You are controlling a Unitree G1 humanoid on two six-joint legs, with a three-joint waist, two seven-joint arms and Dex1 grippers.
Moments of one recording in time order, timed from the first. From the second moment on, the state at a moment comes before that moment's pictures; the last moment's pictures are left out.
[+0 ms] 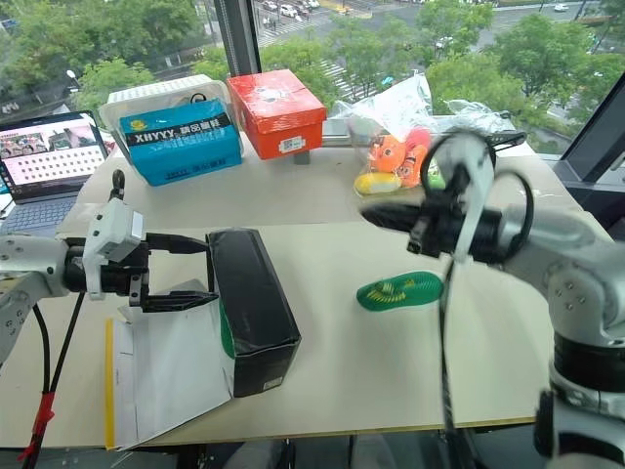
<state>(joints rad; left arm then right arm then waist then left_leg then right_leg) -0.40 1.03 0.12 -0.29 -0.59 0.57 -1.21 -0.77 -0.70 -0.22 -0.46 1.06 1.09 0.68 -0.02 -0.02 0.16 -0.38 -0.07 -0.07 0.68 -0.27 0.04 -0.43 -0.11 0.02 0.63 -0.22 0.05</state>
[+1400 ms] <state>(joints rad) -0.42 1.04 0.22 -0.36 -0.68 0.70 -1.18 -0.70 -0.51 0.48 -0.01 0.35 0.76 0.98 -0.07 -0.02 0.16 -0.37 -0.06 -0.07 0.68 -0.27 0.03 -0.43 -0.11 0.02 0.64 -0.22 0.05</state>
